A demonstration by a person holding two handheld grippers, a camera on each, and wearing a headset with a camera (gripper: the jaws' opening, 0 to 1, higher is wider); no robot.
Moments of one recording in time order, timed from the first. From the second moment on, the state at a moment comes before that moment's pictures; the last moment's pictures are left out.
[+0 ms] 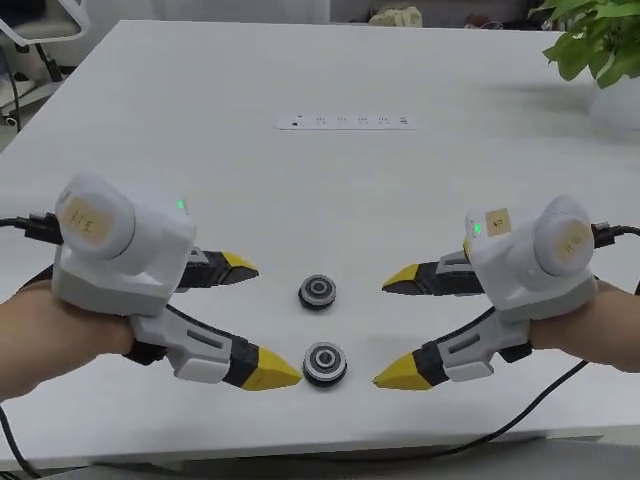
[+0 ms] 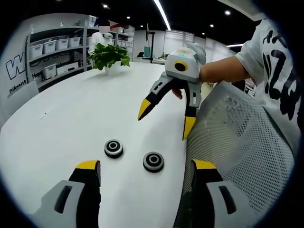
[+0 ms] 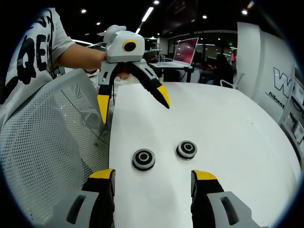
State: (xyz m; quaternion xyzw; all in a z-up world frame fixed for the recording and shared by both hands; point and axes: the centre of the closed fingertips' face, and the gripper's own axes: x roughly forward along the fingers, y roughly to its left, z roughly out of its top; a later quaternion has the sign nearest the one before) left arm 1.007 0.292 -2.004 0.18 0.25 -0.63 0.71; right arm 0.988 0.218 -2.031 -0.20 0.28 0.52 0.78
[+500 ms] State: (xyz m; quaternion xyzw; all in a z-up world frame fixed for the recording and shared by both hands) left arm 0.999 0.285 -2.011 0.18 0.25 -0.65 0.70; right arm 0.985 0.223 -2.035 -0.21 0.28 0.53 0.77
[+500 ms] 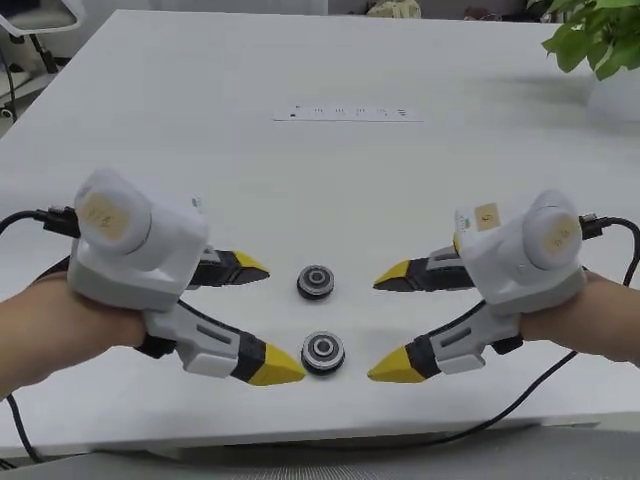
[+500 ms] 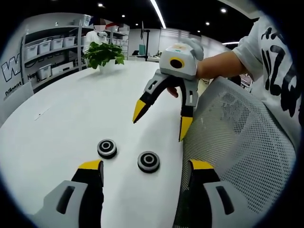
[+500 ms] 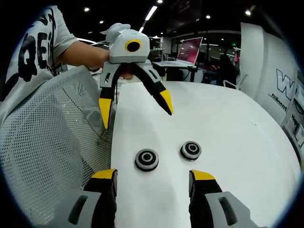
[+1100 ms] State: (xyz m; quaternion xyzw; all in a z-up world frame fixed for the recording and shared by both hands) left arm 0.998 0.278 -2.025 0.19 0.26 -0.66 0.68; right arm 0.994 0.228 -2.032 -0.15 0.27 0.54 0.79
